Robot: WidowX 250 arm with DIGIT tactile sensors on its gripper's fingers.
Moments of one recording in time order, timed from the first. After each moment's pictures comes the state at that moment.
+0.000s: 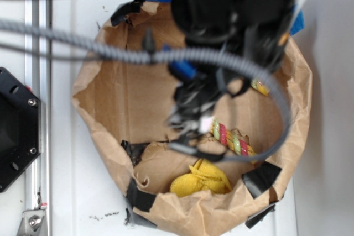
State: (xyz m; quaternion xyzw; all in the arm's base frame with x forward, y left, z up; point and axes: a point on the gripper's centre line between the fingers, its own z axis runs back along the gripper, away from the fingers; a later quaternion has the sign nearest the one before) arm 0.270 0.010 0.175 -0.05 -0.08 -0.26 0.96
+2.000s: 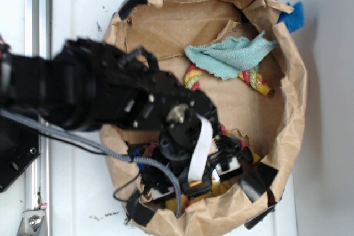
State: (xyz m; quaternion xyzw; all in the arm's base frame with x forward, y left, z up) arm 0.260 -0.093 0.039 -0.13 -0.21 -0.61 0.75
